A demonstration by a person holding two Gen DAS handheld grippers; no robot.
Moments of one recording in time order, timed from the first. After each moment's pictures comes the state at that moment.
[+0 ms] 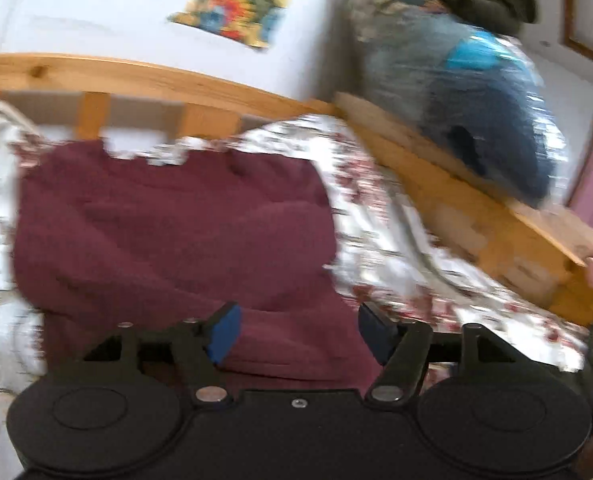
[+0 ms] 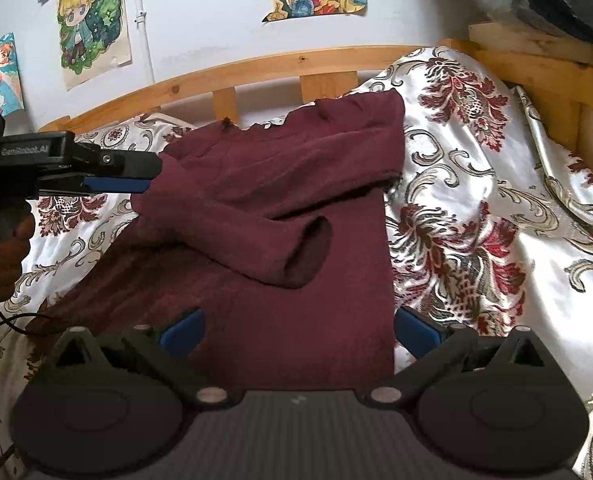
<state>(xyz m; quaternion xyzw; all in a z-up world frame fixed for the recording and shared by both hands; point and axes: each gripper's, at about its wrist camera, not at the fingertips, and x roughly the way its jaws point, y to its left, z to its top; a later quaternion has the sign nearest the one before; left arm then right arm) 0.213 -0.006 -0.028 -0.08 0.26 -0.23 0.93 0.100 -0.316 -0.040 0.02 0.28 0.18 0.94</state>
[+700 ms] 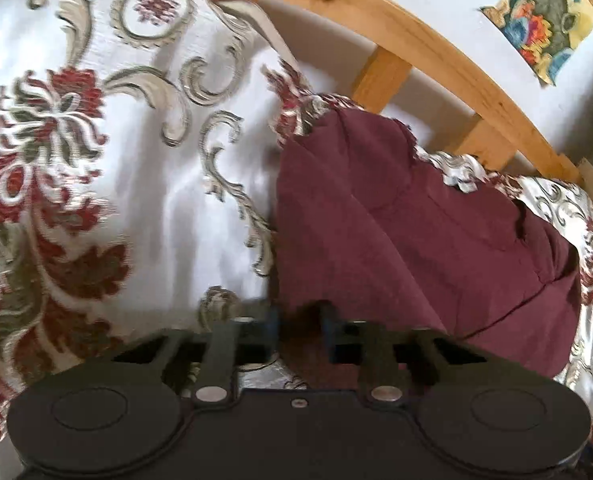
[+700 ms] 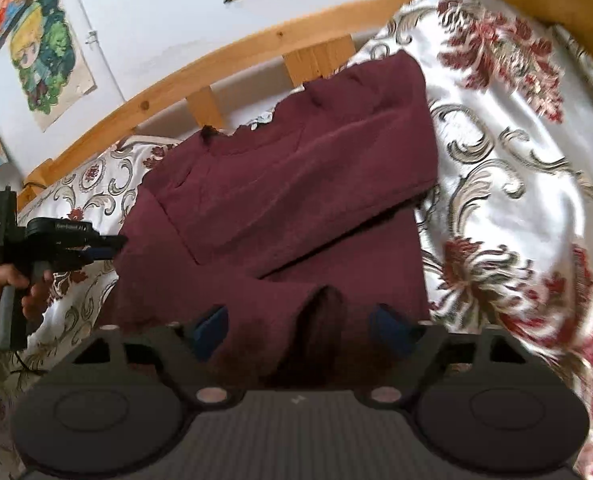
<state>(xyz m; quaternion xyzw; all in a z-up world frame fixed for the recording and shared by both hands) 0.343 0.146 -0.063 -0.20 0.37 -0.01 0.91 0.233 -0.309 -0.044 0.11 0.34 0.22 0.91</state>
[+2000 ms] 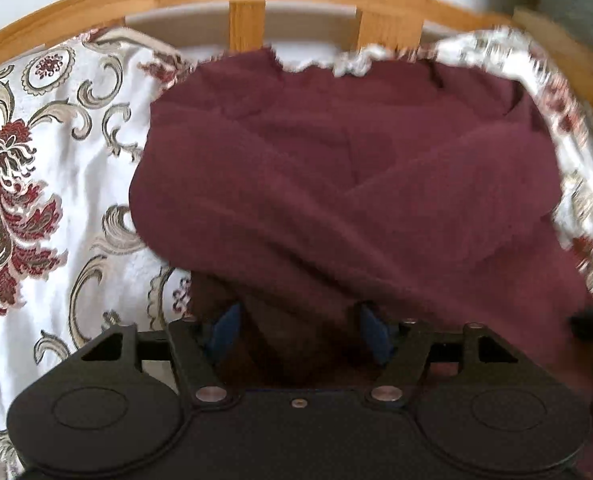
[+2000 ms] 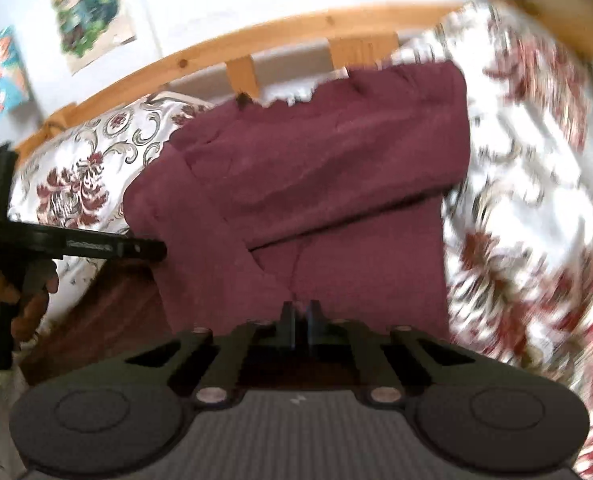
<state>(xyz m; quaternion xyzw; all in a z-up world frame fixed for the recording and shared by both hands) 0.271 0.003 -0.074 0.00 0.40 -0.01 0.91 0.201 -0.293 -0.040 0.01 0.32 0.24 0.92</state>
